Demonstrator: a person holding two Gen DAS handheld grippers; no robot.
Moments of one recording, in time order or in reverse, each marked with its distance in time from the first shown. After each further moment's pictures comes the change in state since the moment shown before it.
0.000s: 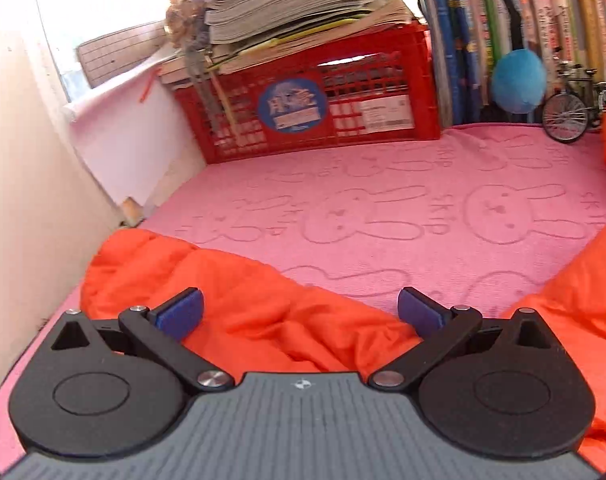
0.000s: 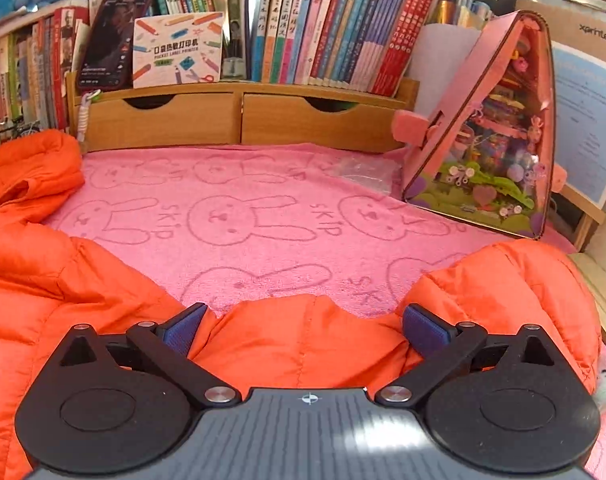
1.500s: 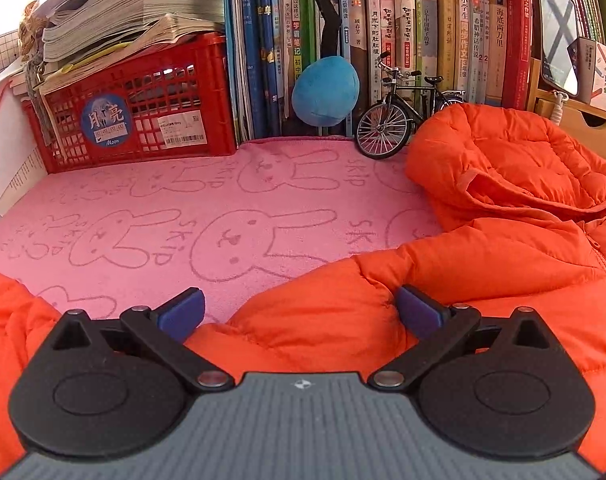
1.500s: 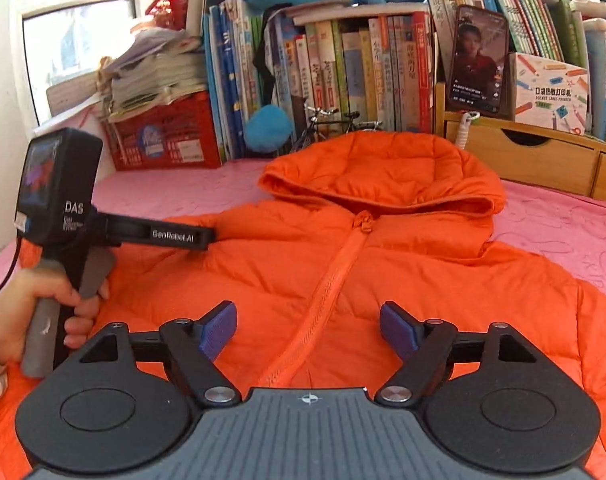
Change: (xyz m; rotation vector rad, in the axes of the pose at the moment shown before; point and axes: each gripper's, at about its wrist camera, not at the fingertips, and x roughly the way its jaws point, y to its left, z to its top) left arm -0.022 -0.114 0.022 0.013 0.008 -0.410; right arm -0.085 0.197 -0.004 -0.239 0.010 0.653
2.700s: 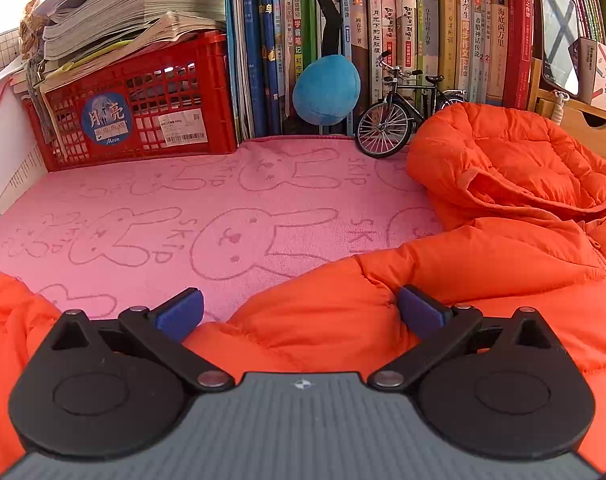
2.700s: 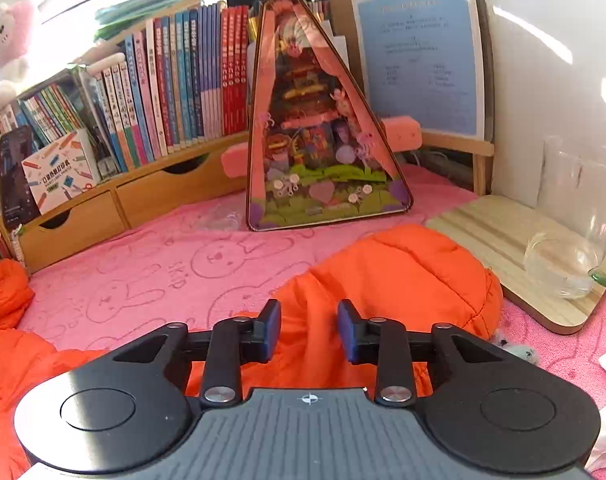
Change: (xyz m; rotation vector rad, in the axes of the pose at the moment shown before) left arm 0.001 -0.001 0.000 0.000 0.003 0.003; right arm -0.154 -0.328 -0.089 0.553 -0.156 -0.642
